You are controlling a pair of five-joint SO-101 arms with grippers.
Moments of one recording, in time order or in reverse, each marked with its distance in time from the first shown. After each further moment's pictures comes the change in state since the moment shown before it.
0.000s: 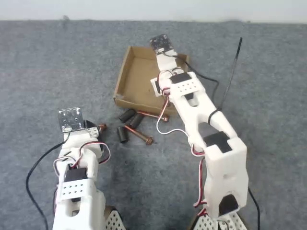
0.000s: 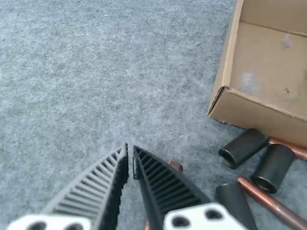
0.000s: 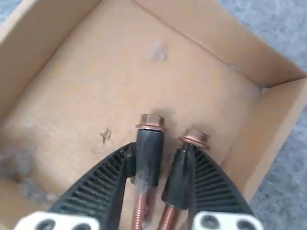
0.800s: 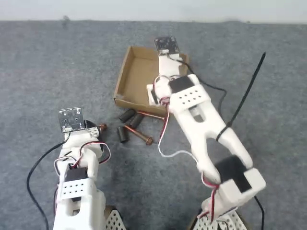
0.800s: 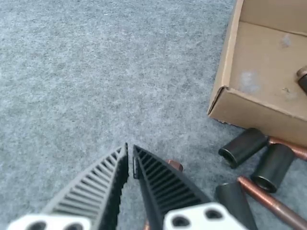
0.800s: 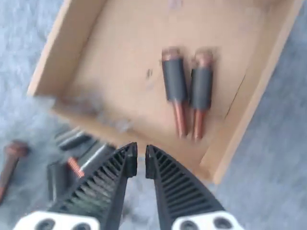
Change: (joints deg) left arm 0.0 0.0 0.0 0.0 -0.1; right arm -5.9 -24.6 12.9 19.7 -19.2
